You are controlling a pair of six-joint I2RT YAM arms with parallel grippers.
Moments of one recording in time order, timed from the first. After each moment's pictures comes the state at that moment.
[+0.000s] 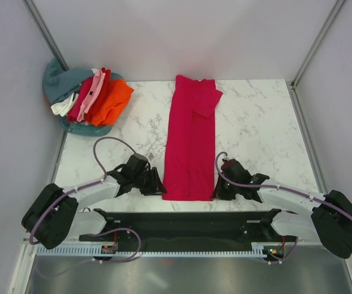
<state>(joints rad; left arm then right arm) -0.61 1.23 0.42 -0.14 0.32 -0.79 0.73 1.15 0.41 -0.27 -0.14 0.89</state>
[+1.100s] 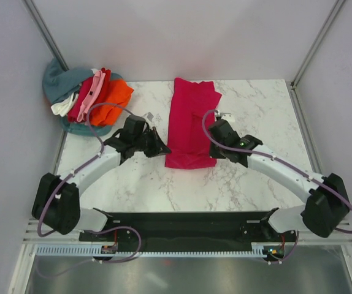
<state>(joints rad) -0.49 1.32 0.85 -0.26 0.36 -0.77 0.70 1.30 0.99 -0.57 0.25 0.67</state>
